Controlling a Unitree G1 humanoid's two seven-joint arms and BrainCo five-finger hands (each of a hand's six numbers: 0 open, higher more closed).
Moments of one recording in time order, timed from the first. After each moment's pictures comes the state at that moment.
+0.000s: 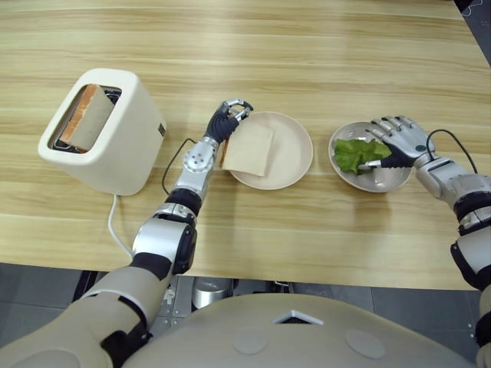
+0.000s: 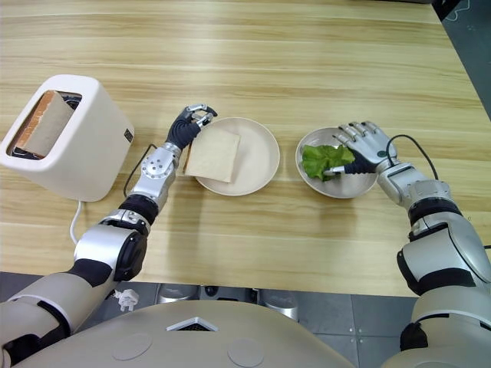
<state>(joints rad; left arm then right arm) -0.67 0.03 0.01 1.17 0.02 -0.52 -0.18 -0.66 -0.80 0.68 1.21 -1.13 -0.46 -0.59</state>
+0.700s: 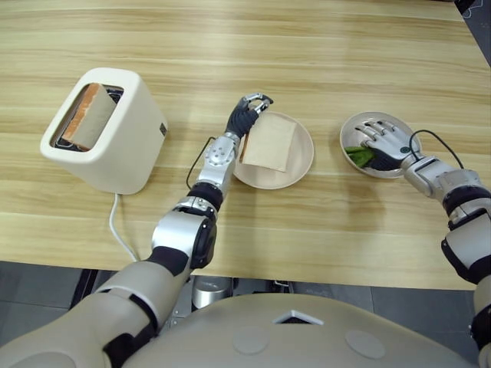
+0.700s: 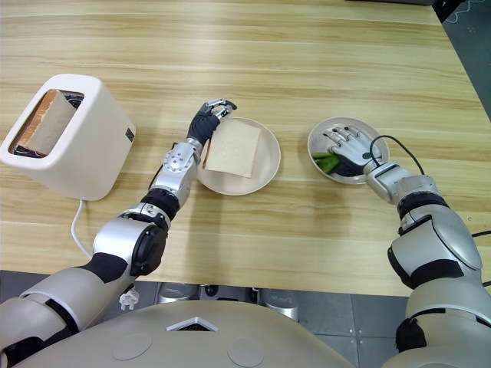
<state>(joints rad) -0.74 -0.08 0.03 1.21 0.04 -0.45 -0.12 -0.71 -0.75 0.78 1.24 -1.12 -0.46 -0.62</state>
